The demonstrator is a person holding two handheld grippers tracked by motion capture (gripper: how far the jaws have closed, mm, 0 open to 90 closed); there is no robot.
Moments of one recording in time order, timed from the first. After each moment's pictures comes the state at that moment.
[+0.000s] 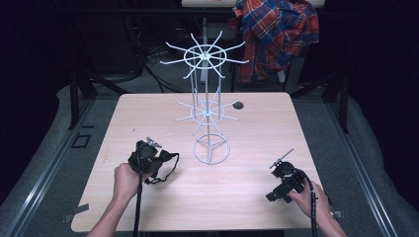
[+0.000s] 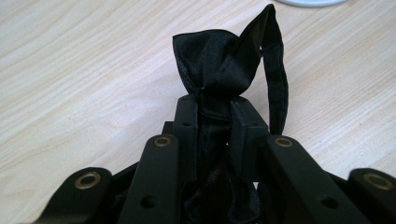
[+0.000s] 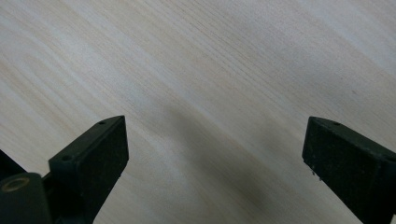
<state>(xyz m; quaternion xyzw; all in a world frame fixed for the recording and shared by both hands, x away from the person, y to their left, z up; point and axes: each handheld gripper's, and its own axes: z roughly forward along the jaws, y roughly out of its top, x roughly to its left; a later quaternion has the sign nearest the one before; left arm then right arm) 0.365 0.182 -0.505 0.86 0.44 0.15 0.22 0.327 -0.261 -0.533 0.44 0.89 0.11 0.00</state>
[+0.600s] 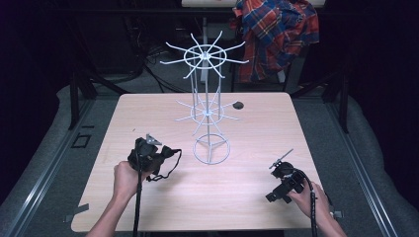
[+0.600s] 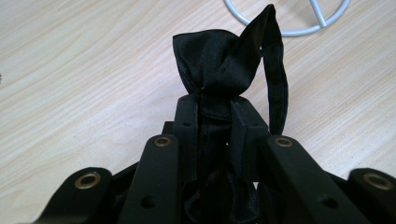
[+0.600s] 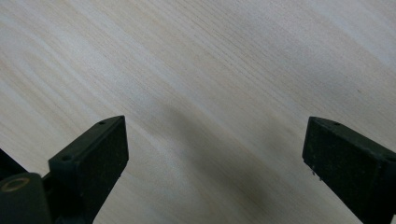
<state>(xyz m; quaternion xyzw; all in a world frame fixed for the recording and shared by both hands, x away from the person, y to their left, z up) 0.361 0.178 -0.489 0.86 0.43 0.16 0.24 0.327 -0.259 -0.535 0.44 0.89 0.11 -0.01</state>
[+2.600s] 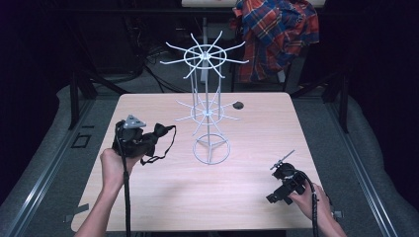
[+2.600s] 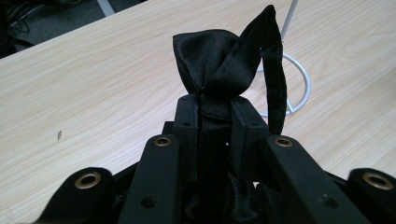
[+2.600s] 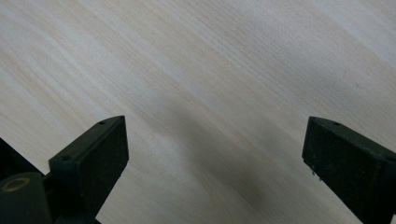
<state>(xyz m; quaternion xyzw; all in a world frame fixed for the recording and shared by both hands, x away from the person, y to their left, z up) 0.354 0.198 -0.417 0.81 0.43 0.20 0.35 0.320 -0.260 -0.533 0.45 0.89 0.12 0.00</state>
